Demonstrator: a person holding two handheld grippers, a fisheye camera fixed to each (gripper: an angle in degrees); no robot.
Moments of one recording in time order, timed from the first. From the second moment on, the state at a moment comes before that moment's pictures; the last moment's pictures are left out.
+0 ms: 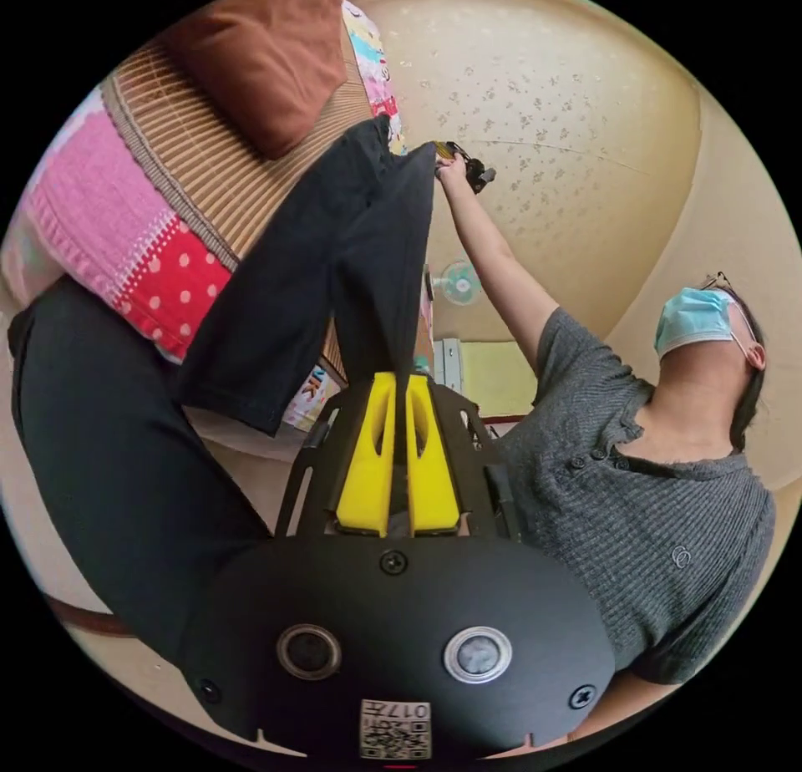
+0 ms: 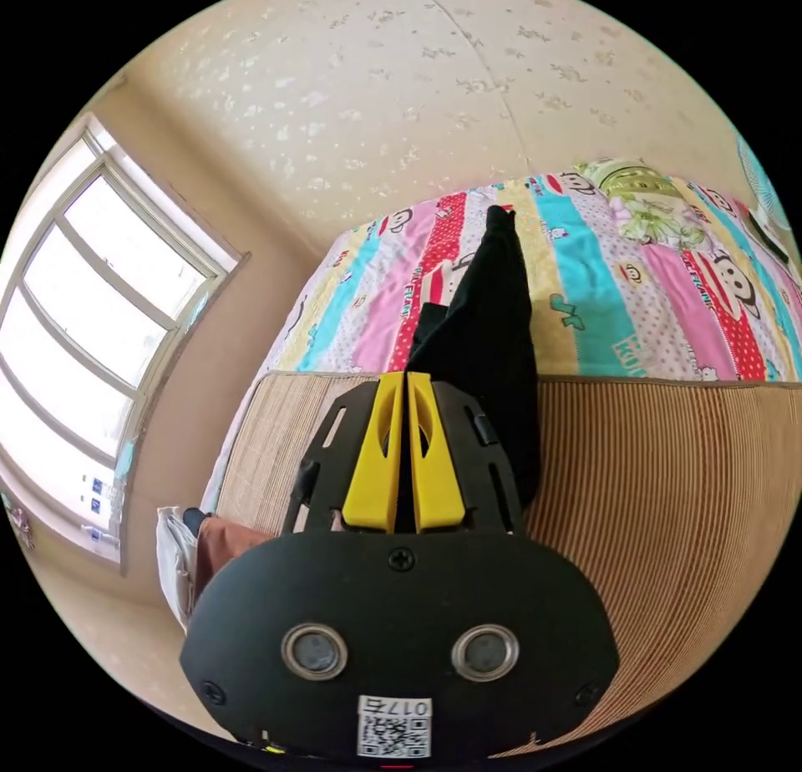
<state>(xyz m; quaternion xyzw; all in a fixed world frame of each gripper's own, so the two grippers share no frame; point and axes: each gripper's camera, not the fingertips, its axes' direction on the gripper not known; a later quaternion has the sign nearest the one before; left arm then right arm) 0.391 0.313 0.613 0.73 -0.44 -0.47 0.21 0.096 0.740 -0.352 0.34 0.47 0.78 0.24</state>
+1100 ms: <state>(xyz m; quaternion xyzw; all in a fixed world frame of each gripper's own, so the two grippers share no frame) 0.489 0.349 0.659 0.89 -0.30 -0.25 0.25 -0.040 0.527 0.112 0.70 0.07 0.58 0.42</state>
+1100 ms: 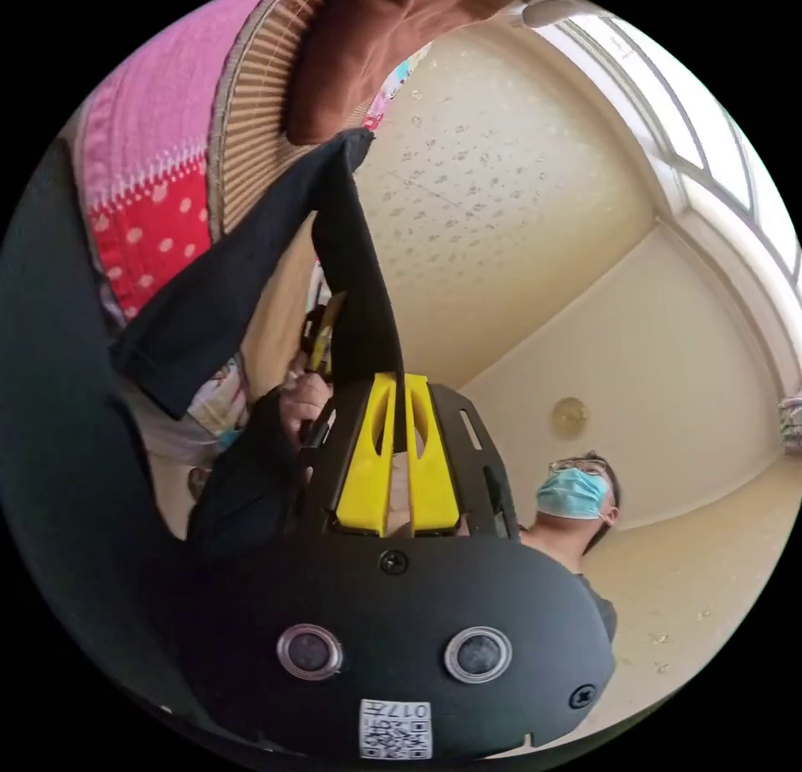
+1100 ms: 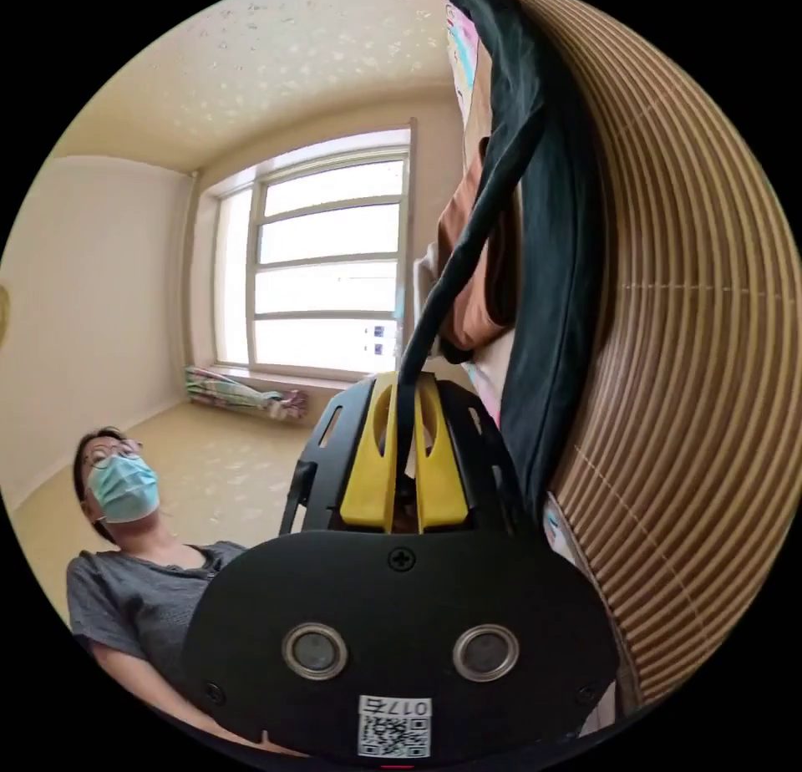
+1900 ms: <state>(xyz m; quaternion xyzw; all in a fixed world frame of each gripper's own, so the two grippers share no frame) 0.383 0.341 0.590 0.51 -0.43 -0.72 0.18 0.039 0.480 0.137 0.29 0.18 0.82 0.46</state>
